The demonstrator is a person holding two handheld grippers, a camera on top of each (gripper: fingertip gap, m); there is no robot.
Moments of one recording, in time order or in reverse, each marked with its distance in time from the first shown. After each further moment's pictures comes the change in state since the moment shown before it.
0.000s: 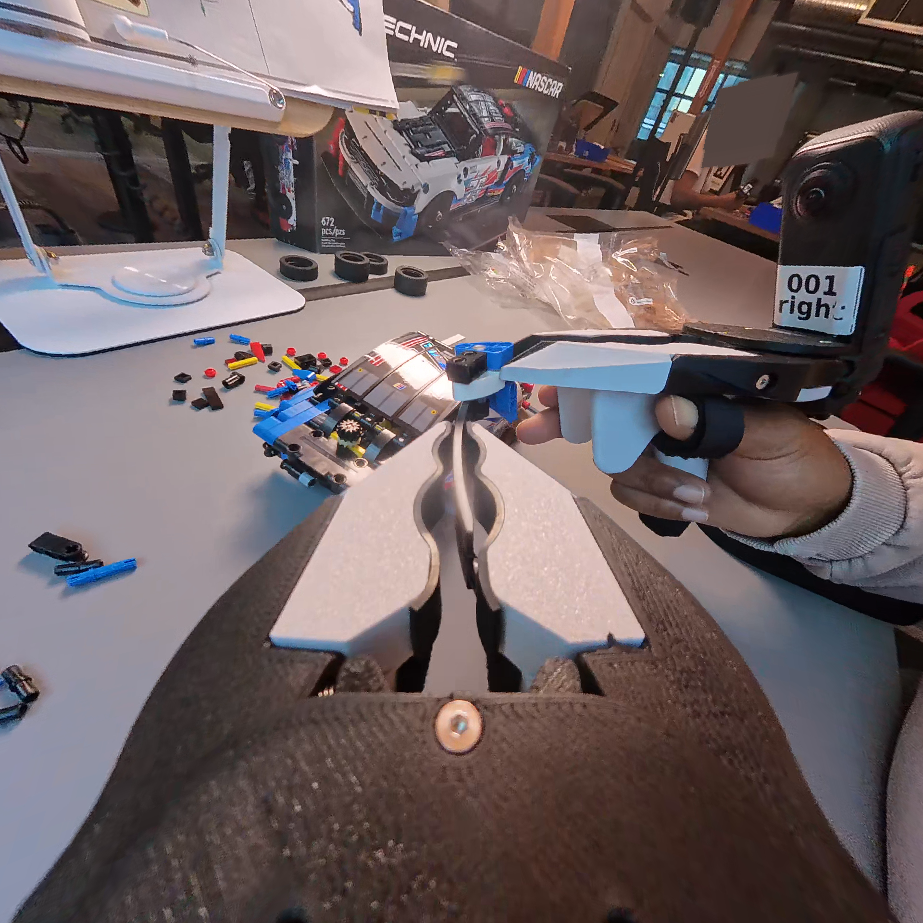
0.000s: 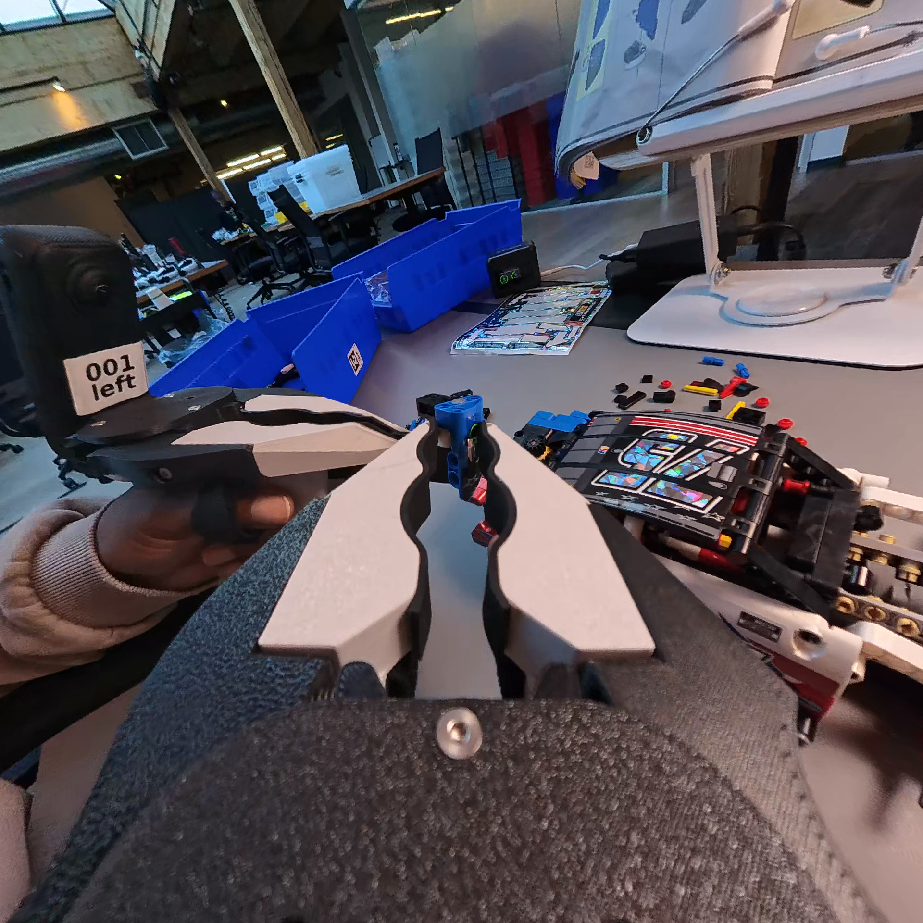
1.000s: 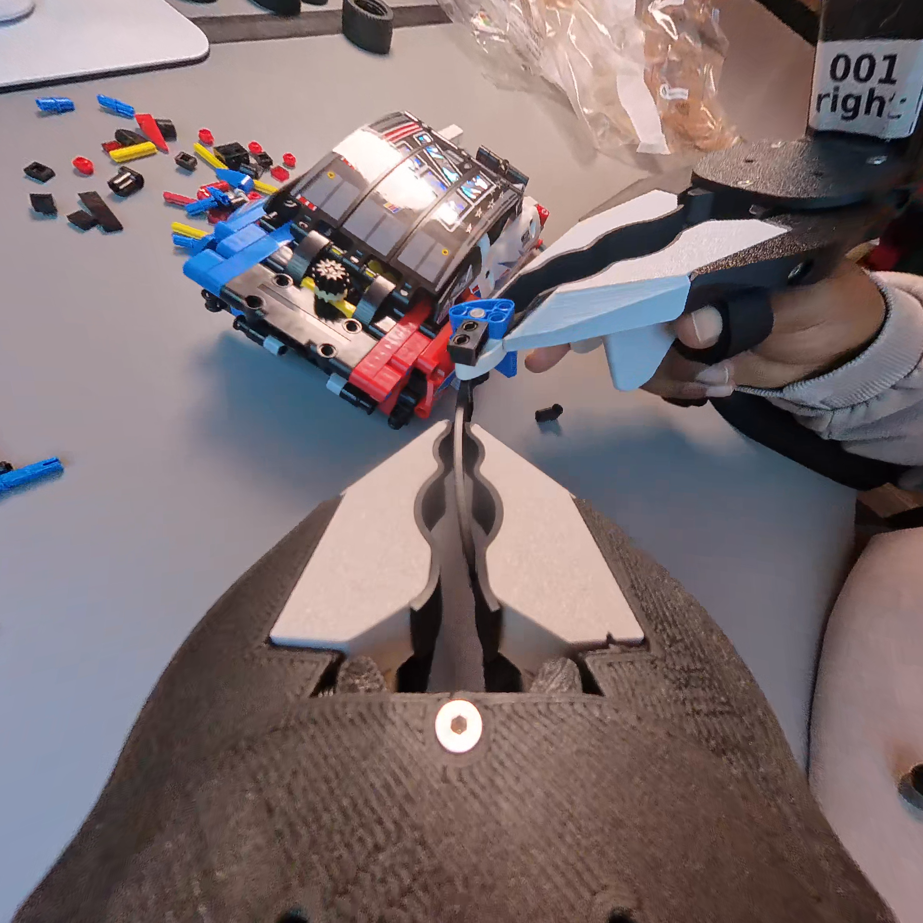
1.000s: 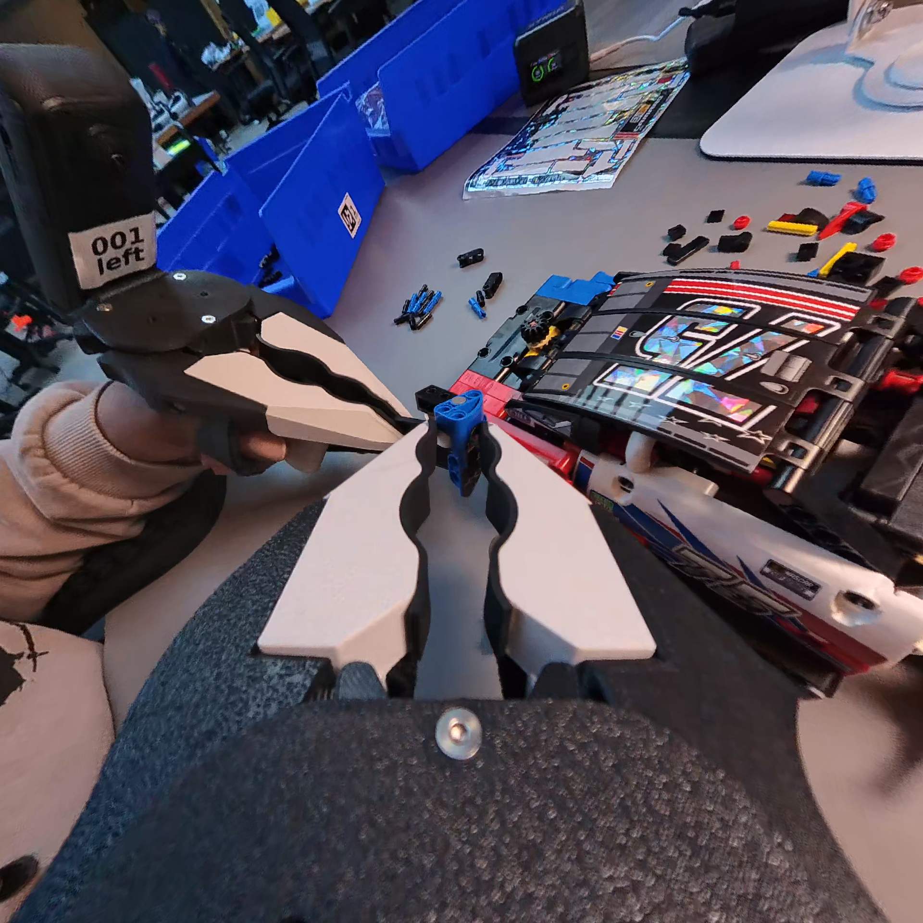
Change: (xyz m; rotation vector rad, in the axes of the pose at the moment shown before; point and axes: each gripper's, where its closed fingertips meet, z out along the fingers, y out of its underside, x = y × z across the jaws) left arm -0.012 0.063 0.003 -0.375 0.093 -0.071; right arm 0.013 0.055 0.009 -0.320 -0.085 0.084
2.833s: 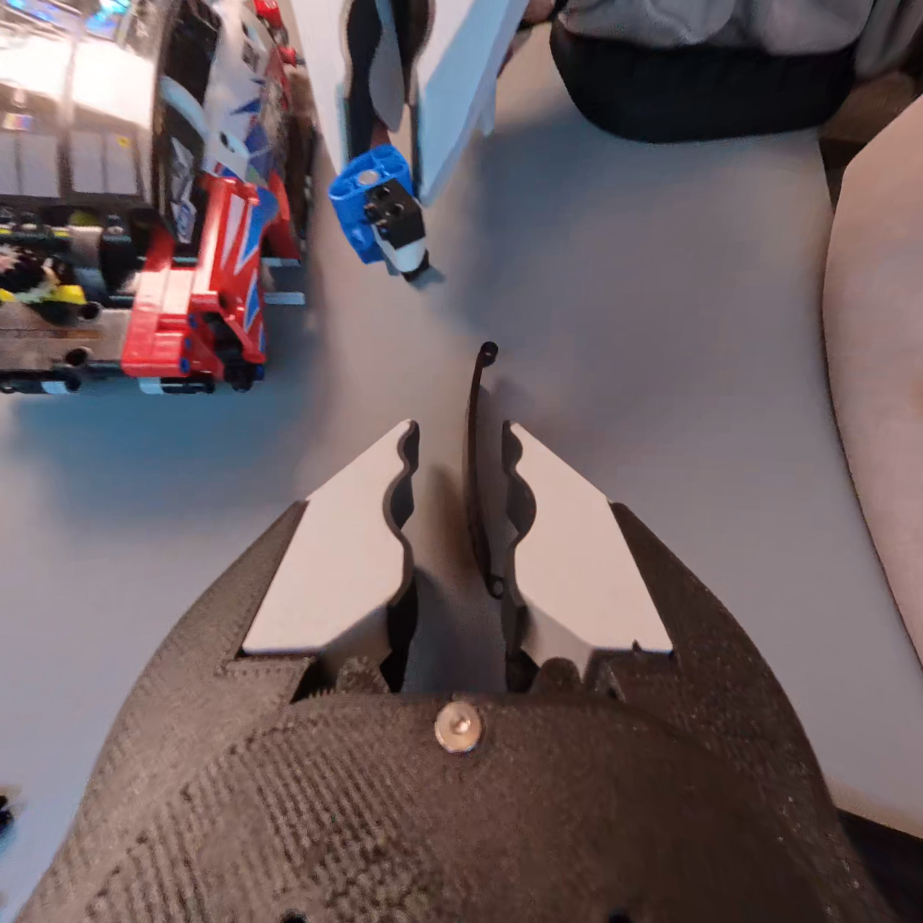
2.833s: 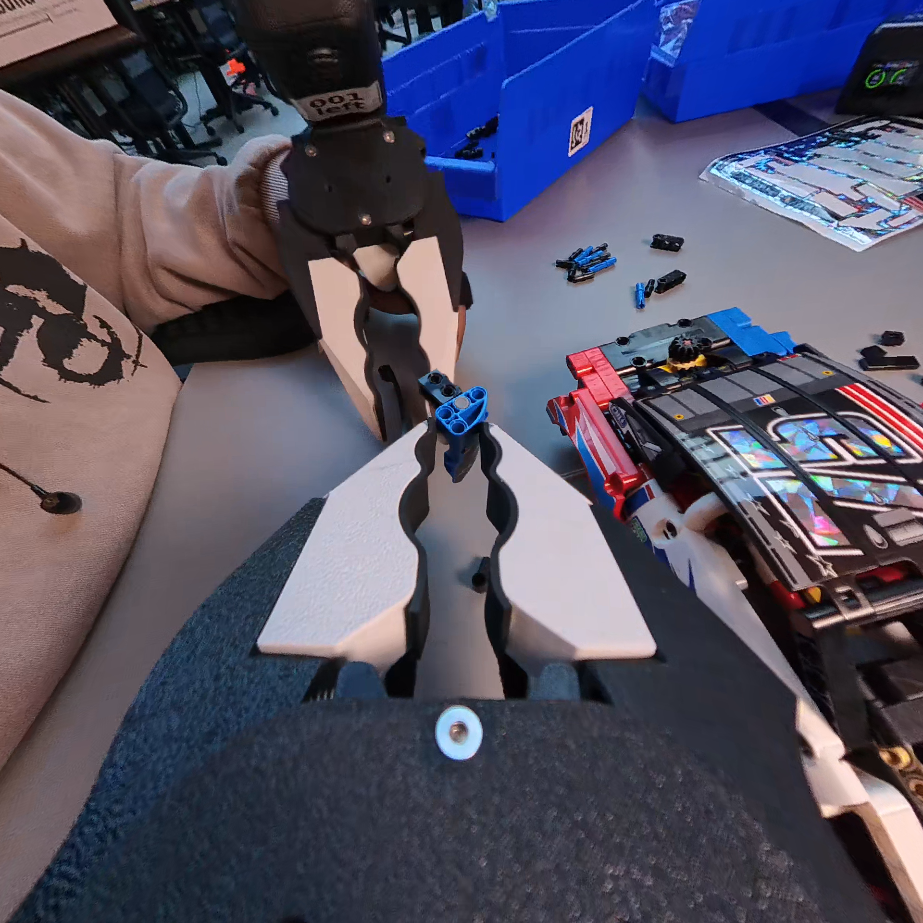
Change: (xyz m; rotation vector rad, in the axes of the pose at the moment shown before) left arm 0.034 0.064 -0.011 -0.281 0.276 0.510; right arm -0.030 0.024 -0.027 -0.140 -0.420 -0.425
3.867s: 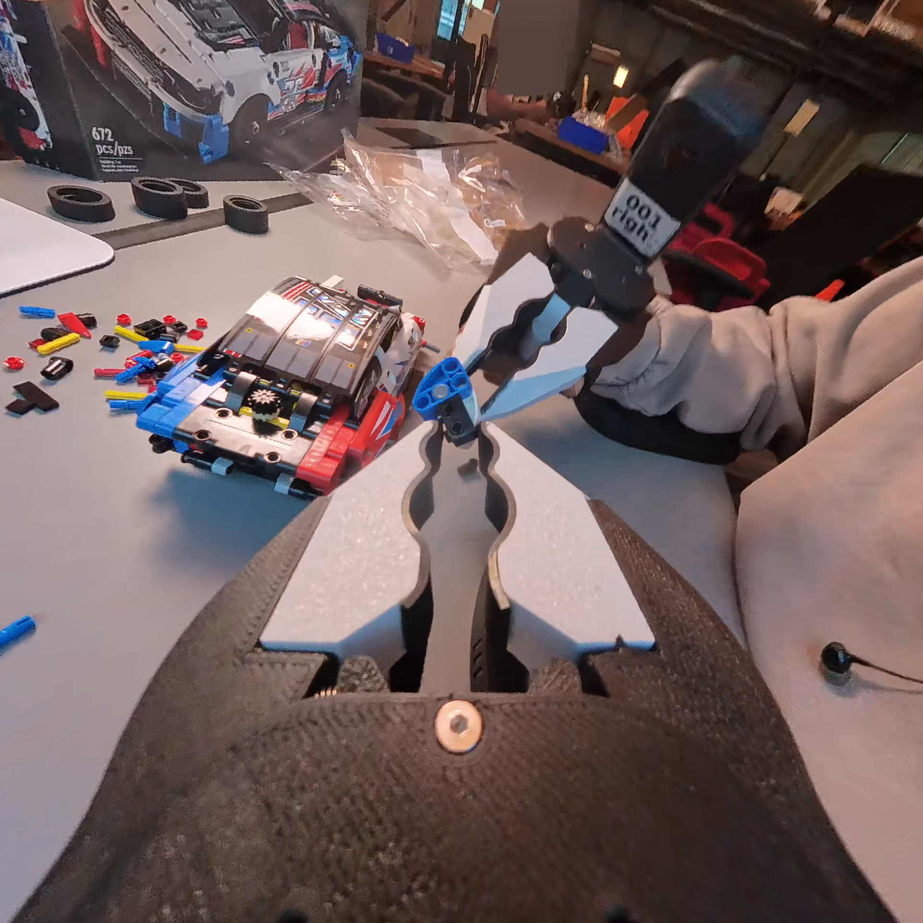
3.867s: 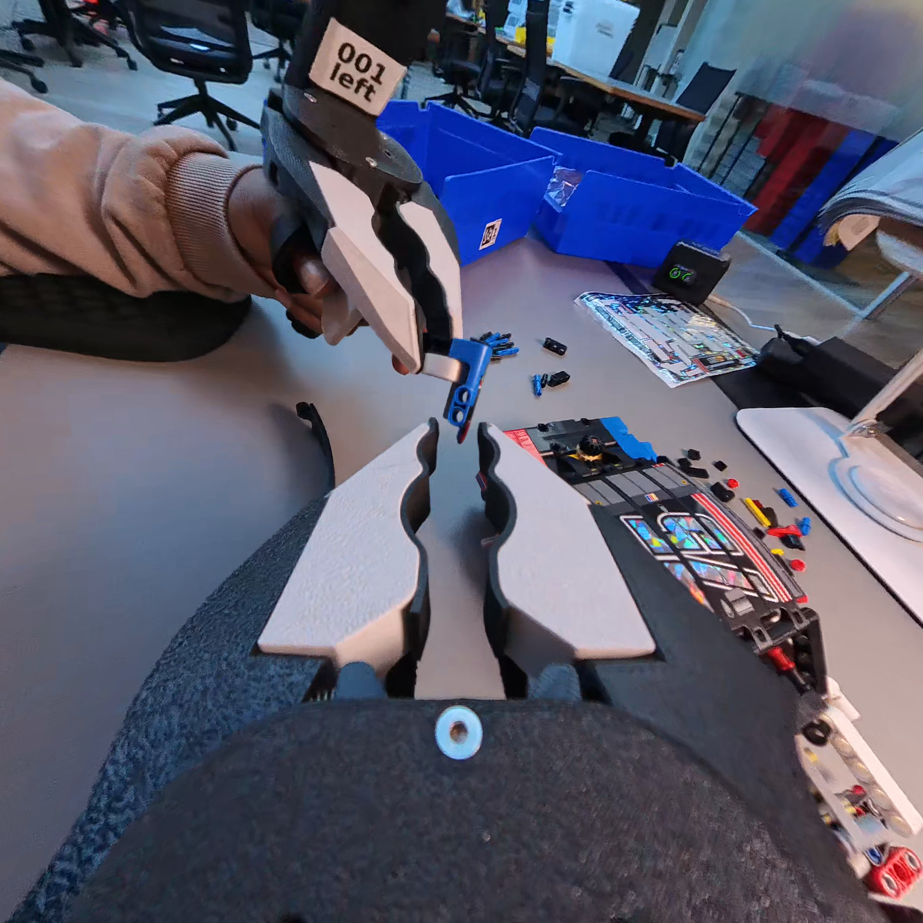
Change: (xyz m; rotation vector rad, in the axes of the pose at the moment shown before) left arm -0.036 -0.075 -0.051 0.508 -0.093 -0.273; right arm 0.010 -0.029 0.004 0.103 0.255 -0.312
